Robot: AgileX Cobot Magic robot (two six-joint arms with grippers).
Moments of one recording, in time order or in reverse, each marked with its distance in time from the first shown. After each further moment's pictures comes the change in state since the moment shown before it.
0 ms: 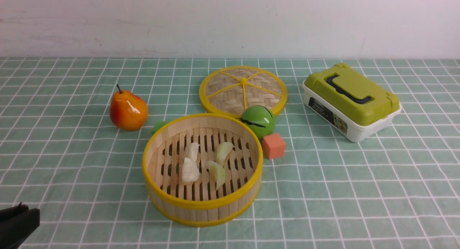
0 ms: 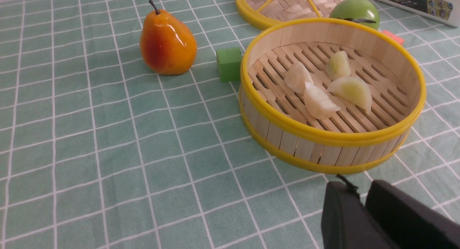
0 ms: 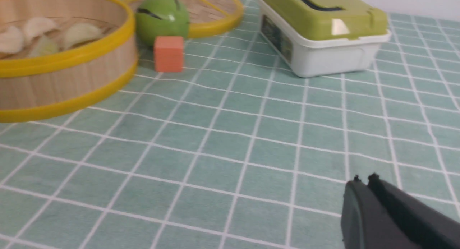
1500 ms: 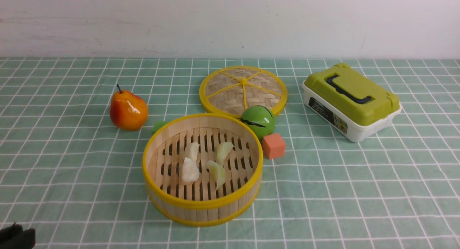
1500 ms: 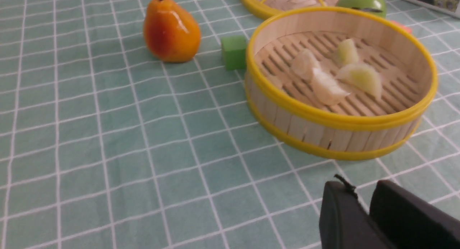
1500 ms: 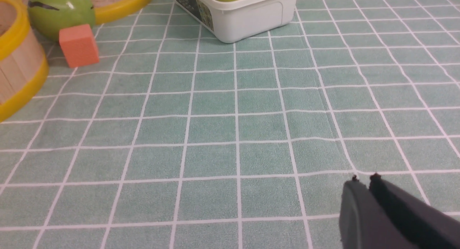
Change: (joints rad) right arm -0.175 0.000 -0.007 0.087 0.081 0.003; left arm 0.065 -0.125 0.134 -0.001 -0.029 0.000
